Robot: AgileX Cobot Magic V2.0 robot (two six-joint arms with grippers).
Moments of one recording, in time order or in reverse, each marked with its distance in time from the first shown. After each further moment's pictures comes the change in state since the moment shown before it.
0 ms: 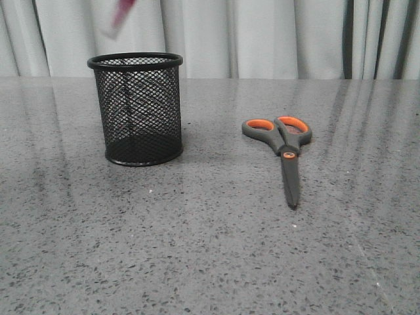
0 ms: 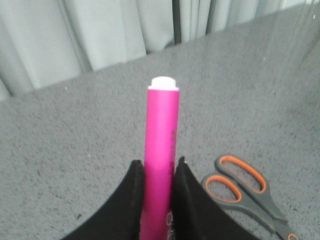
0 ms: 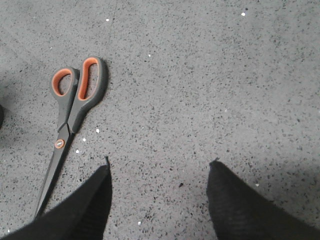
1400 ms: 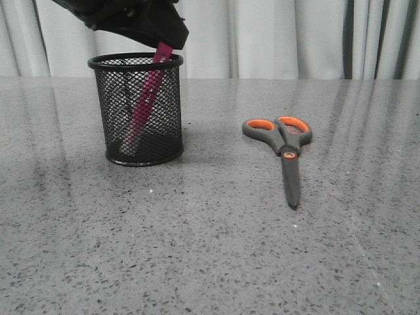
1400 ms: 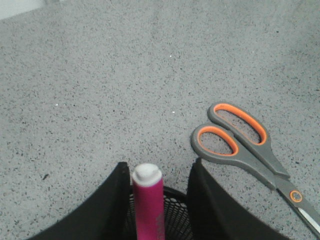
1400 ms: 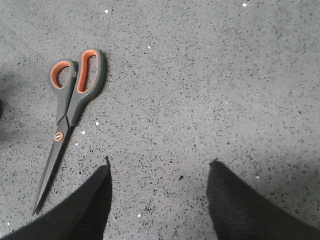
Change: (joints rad) left arm -0.005 0.111 -0.012 -0.005 0.089 0.001; right arm 0.000 0.000 0.000 0.000 0.020 0.000
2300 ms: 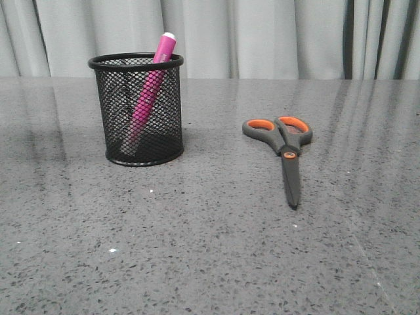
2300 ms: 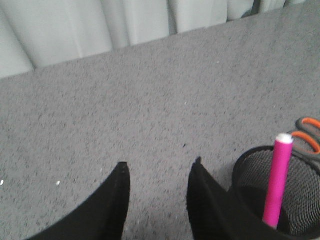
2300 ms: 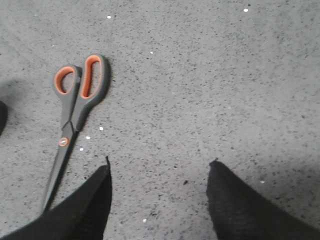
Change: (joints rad) left arm 0.427 -0.316 -0.011 0.073 0.329 0.002; right arm 0.000 0.000 0.000 0.026 -0.015 0.000
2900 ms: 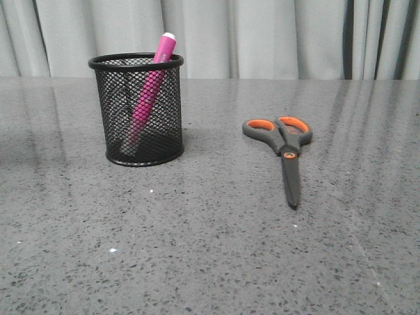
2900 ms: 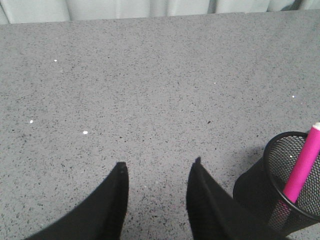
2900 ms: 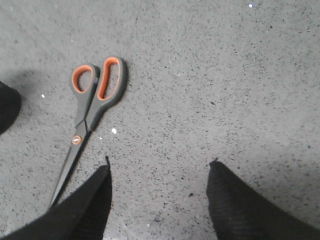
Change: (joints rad) left arm 0.149 -0.068 0.059 -0.019 0.077 -0.095; right arm 0.000 0.118 -0.178 -0.011 0.123 -0.107
